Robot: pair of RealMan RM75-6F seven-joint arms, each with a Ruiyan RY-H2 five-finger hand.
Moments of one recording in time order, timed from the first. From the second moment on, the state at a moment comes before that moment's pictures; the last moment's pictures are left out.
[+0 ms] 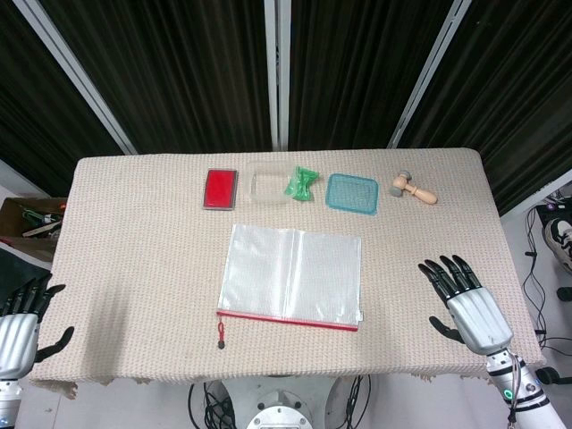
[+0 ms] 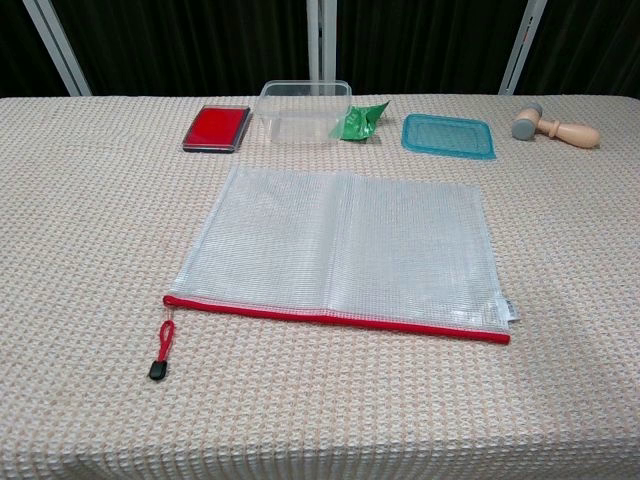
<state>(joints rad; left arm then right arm) 0.00 -1.15 0.01 -1.60 1.54 1.56 0.00 0.23 -1.11 -0.07 -1.69 -1.71 1.45 -0.14</state>
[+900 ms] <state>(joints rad) 0.03 -1.16 0.03 -1.57 1.55 1.56 -0.06 0.87 -1.67 0.16 -1.56 -1.68 0.67 -0.32</state>
